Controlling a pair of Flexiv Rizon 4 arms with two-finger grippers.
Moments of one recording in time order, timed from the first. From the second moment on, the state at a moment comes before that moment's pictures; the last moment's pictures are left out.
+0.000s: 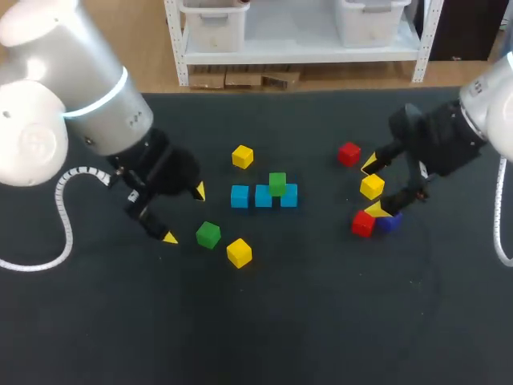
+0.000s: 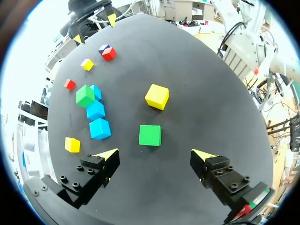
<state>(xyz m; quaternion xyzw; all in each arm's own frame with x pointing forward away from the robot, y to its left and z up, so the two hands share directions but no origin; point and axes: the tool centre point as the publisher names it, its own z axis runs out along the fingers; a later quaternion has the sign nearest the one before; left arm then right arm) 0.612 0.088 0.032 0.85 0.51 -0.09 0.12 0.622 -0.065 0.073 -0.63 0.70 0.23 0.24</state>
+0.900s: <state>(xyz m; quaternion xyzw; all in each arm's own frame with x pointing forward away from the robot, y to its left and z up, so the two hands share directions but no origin) 0.614 0.060 0.005 0.85 0.50 -0.11 0.10 0.621 -0.066 0.073 -0.63 0.70 0.23 0.24</state>
